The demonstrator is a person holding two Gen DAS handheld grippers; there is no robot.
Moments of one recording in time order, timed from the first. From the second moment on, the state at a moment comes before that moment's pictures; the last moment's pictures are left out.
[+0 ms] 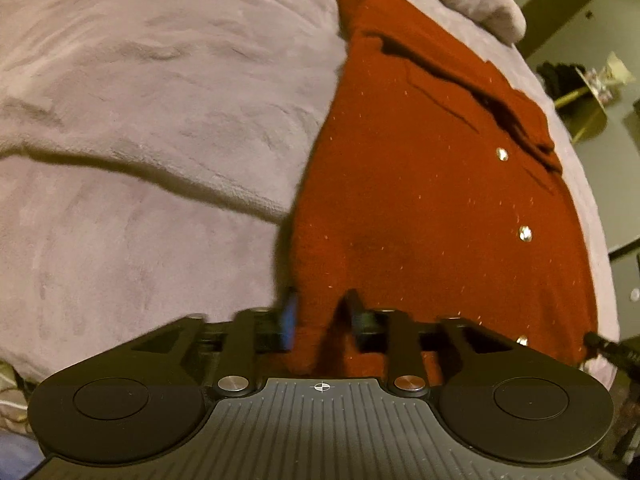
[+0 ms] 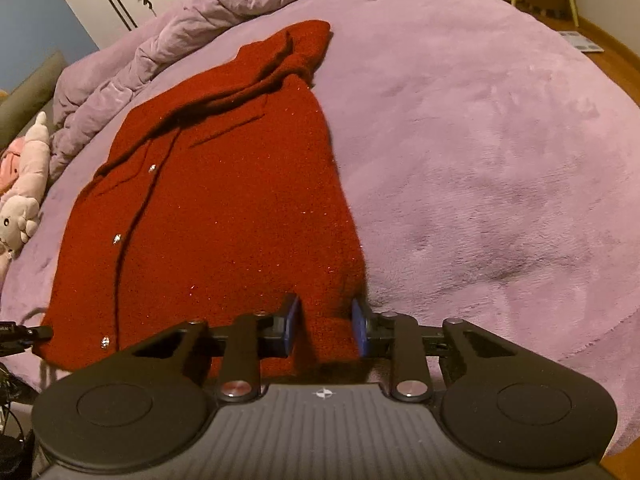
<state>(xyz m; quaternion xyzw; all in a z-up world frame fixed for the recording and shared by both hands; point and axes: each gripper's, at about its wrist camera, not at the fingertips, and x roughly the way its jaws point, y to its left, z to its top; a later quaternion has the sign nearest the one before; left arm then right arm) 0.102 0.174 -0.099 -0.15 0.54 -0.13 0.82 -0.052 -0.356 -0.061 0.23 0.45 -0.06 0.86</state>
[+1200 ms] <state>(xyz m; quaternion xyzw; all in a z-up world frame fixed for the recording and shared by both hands) 0.262 0.132 -0.022 -0.22 0.41 -0.10 0.88 0.130 -0.378 -0.016 0.25 0.36 -0.08 0.89</state>
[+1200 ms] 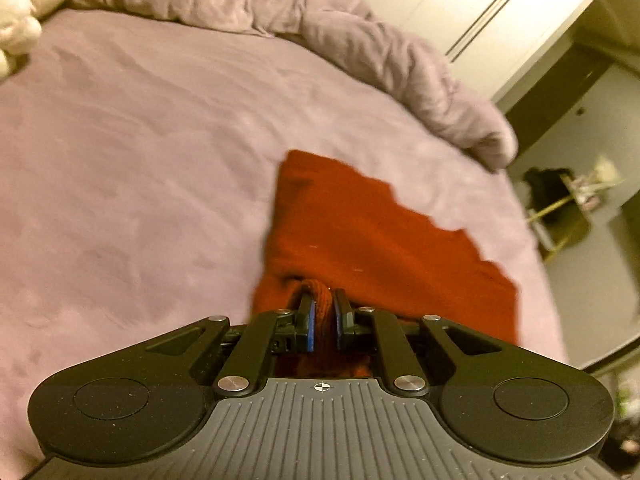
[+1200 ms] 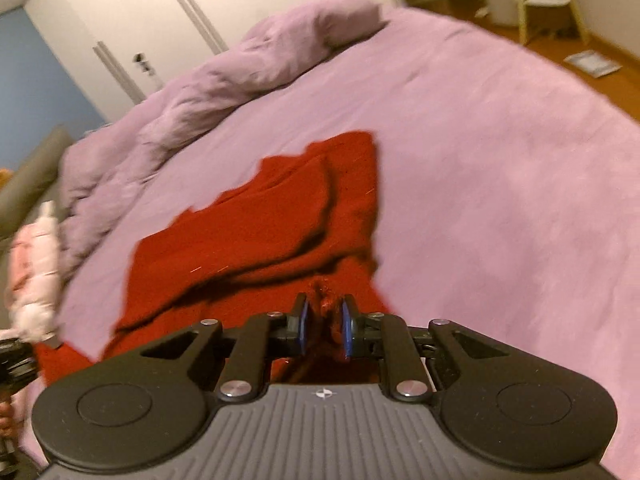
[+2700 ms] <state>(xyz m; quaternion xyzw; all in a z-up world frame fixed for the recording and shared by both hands) 0.269 0.056 -0.070 0.08 0.39 -0.23 0.89 0.136 -0.326 -0.058 -0.06 0.38 -0.01 0.92</state>
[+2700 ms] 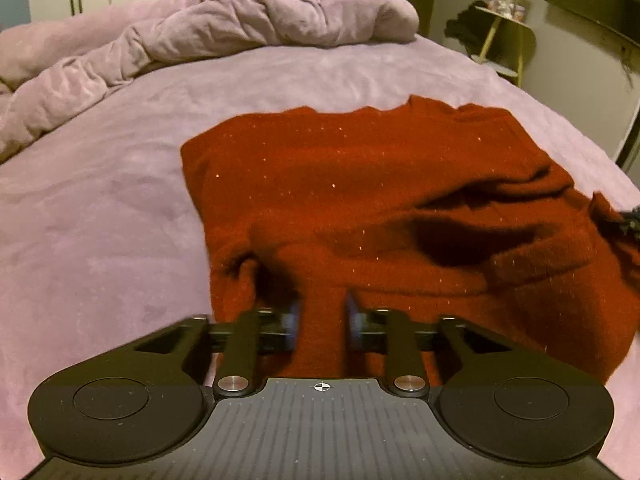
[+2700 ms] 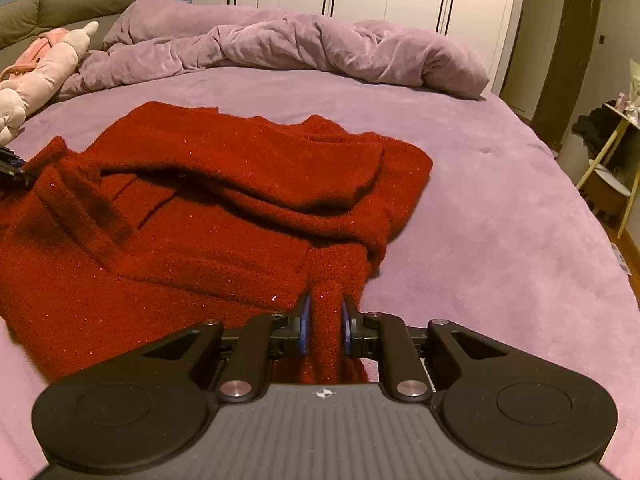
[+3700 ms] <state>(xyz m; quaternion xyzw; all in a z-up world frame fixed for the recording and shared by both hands) 0.333 0.075 -0.061 -0.05 0.36 -0.18 0.91 0.219 -0.360 -0.061 0.02 0.36 -0.10 0.93</state>
